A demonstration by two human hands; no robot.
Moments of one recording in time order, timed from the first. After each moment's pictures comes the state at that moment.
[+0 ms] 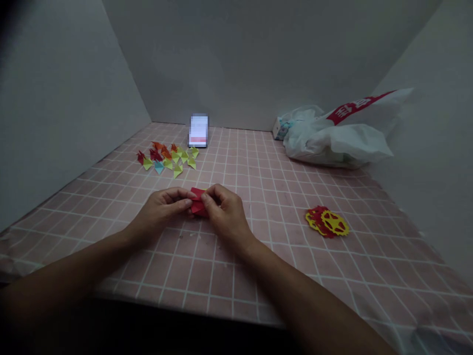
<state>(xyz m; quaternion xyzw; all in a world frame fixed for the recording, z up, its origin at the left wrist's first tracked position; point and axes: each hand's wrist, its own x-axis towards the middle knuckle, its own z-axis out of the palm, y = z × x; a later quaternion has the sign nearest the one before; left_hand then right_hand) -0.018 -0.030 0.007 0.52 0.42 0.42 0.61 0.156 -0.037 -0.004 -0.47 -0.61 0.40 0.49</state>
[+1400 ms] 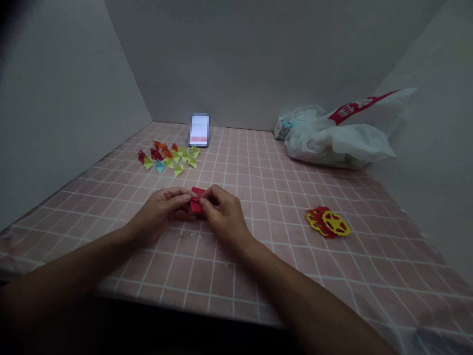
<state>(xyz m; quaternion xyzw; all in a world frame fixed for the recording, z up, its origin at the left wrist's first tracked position) -0.020 -0.027 0.002 0.45 0.42 0.41 0.68 0.154 -0.041 -0.002 -0.46 -0.65 0.38 0.47</state>
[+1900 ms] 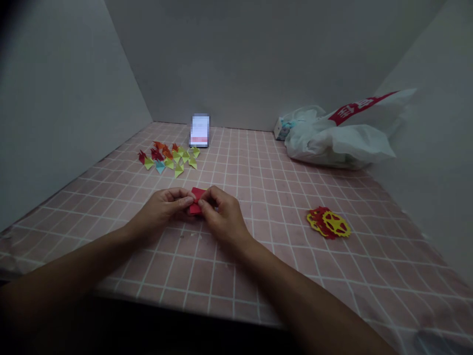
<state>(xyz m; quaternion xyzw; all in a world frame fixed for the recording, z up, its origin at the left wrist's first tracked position) -0.019 -0.028 0.004 0.46 0.43 0.40 0.67 0.153 -0.043 0.002 -0.46 -0.64 0.40 0.47</state>
